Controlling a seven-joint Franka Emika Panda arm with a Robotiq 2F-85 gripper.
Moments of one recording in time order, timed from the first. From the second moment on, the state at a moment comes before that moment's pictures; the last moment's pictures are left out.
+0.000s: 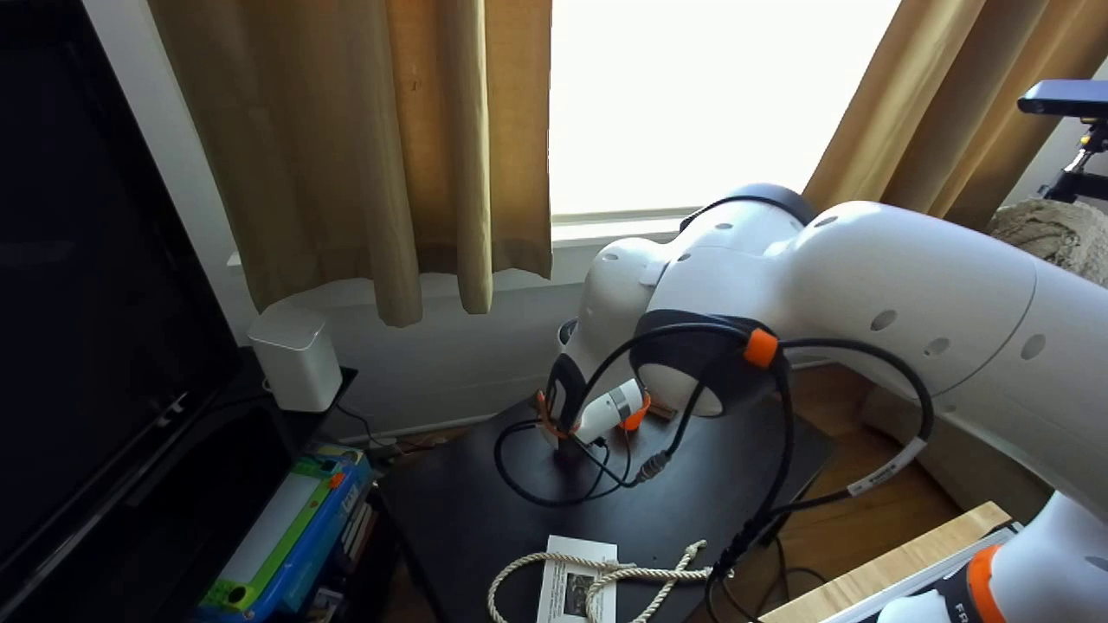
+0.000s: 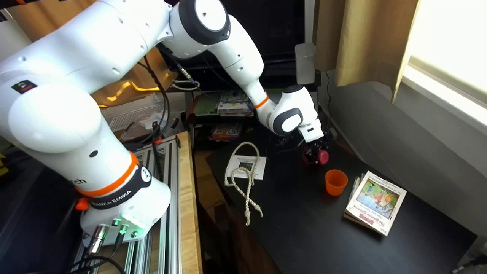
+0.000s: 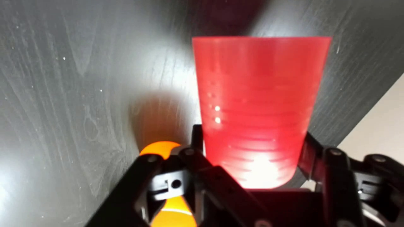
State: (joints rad) arm 0.75 1.33 -0.41 -1.68 0.44 3.04 1.21
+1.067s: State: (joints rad) arm 1.15 1.49 -0.75 -1.82 0.17 3.06 1.69
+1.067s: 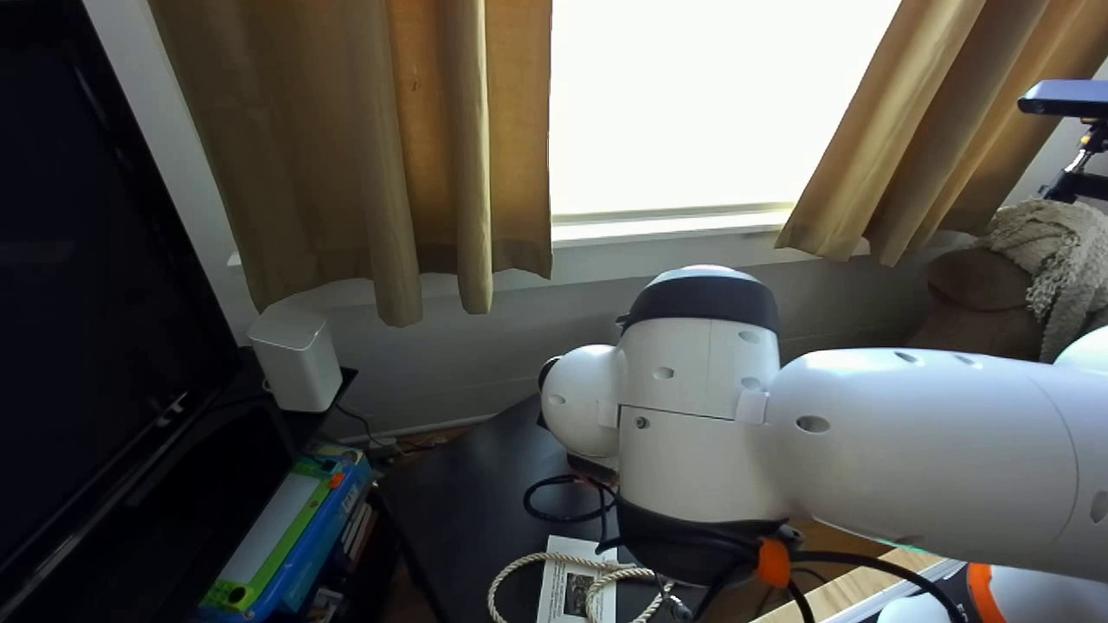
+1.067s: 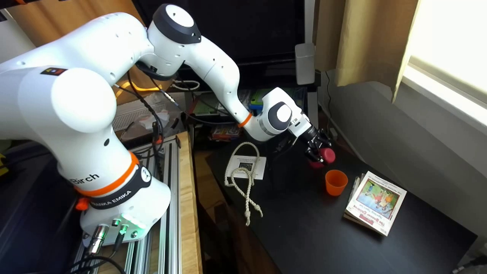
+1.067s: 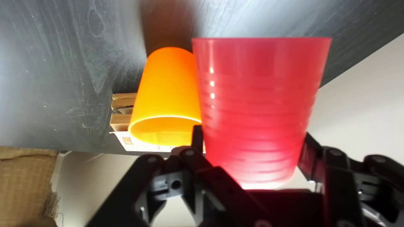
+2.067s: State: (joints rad) arm 1.15 1.49 -0.75 -1.80 -0.09 3.05 1.86
